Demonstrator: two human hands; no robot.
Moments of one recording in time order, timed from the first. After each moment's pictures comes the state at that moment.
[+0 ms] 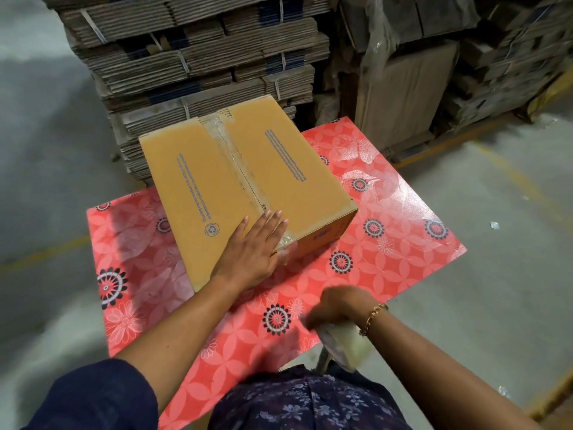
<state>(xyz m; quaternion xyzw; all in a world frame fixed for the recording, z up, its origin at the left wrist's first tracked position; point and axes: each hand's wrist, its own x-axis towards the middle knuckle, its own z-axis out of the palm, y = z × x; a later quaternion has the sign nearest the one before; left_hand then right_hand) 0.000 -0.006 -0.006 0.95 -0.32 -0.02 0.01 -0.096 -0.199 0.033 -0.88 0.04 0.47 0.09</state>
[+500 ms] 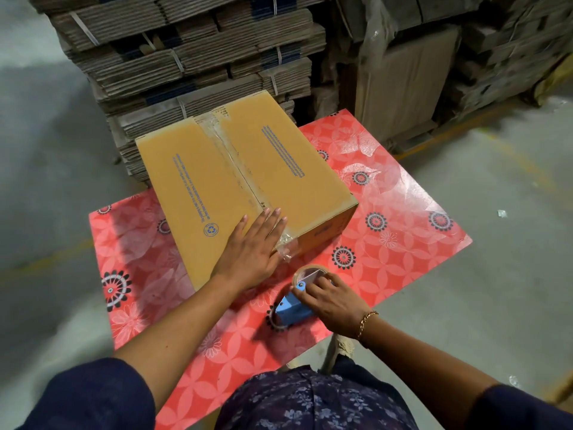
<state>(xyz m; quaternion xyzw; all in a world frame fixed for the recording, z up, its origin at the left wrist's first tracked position) -0.002 -0.006 -0.002 0.94 -0.33 -0.02 0.01 -0.123 -0.221 -0.052 -0.95 -0.30 0.07 -0.04</state>
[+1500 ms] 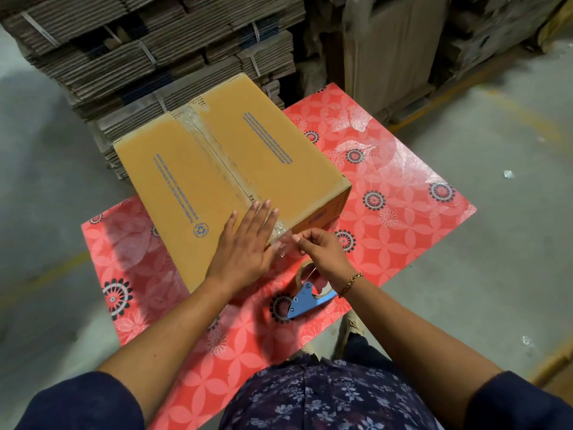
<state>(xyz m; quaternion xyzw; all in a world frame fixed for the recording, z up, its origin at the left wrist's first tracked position) 0.000 -0.005 -0.006 0.94 -0.34 0.00 0.01 -0.062 -0.196 -0.018 -0.68 0.22 0.08 0.69</state>
